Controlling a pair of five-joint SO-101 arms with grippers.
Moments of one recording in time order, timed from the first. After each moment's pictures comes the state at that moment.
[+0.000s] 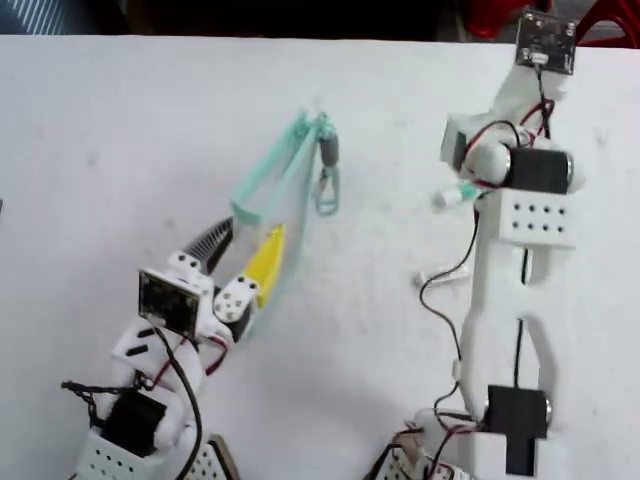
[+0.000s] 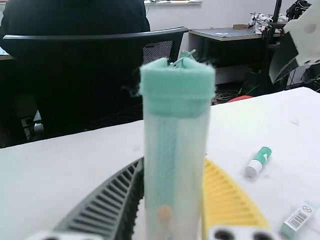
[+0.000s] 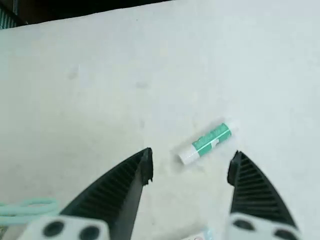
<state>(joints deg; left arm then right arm) 18.2 -103.6 86.9 32.0 2.0 1.4 -10.4 -3.8 68.5 -2.2</state>
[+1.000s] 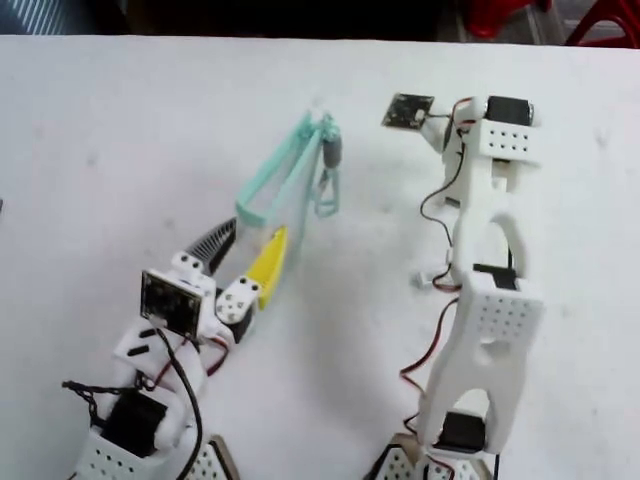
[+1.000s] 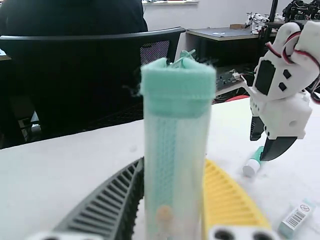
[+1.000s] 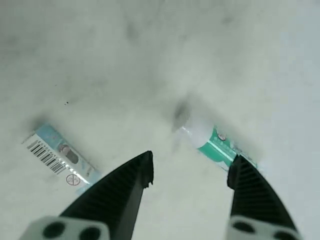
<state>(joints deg) 18.9 -103.6 86.9 32.0 1.8 4.0 40.4 -43.6 92.0 76.6</state>
